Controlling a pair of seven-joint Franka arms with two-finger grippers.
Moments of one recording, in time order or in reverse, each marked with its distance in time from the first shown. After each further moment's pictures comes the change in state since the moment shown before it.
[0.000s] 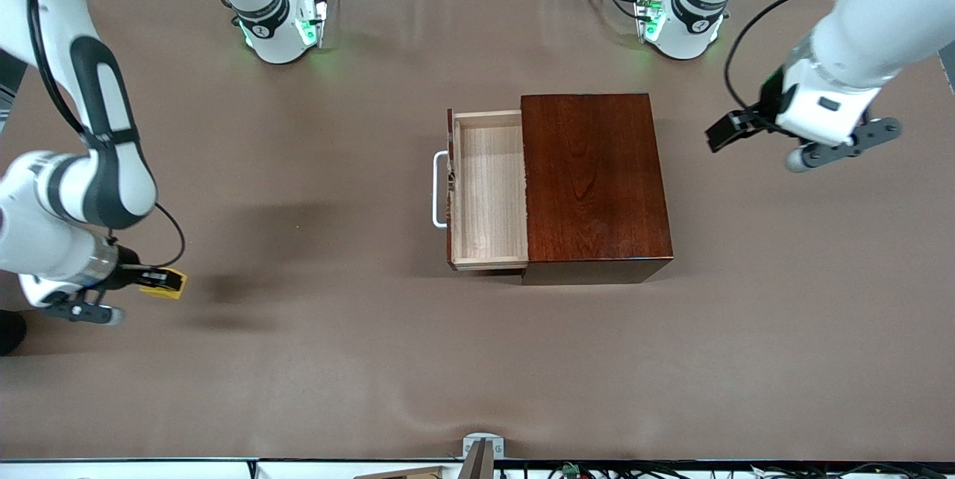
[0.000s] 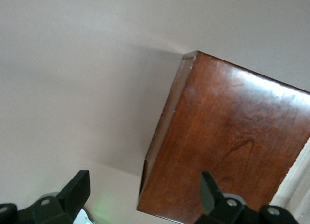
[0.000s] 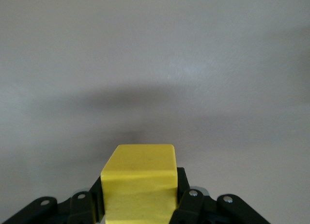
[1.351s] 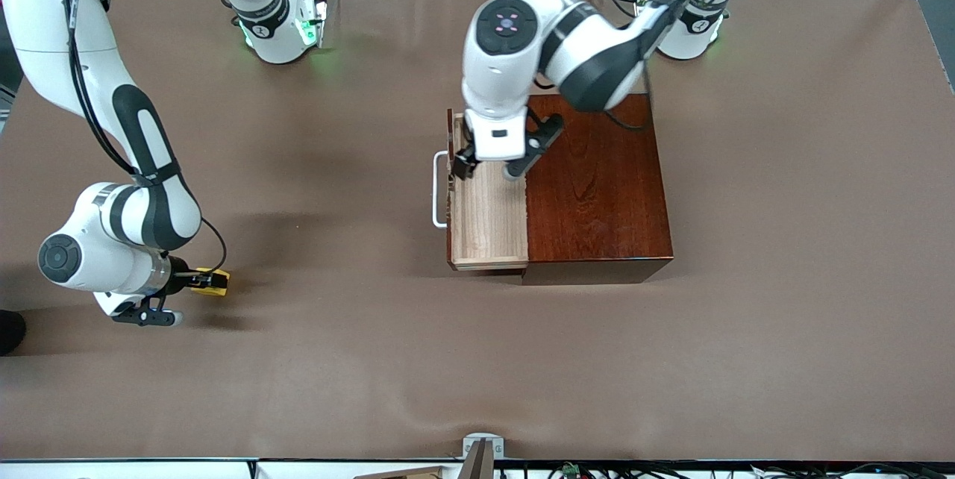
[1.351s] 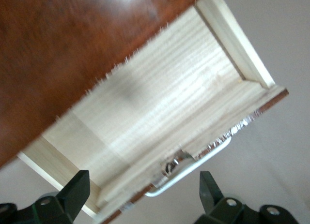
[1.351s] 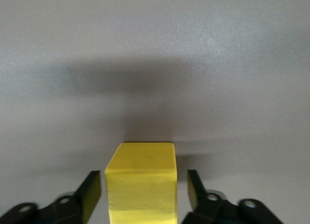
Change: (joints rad) left arm -0.544 0.479 -0.056 0.256 0.089 0.350 -1.144; right arm -0.005 0.118 0.038 0.010 0.008 0.038 -0.028
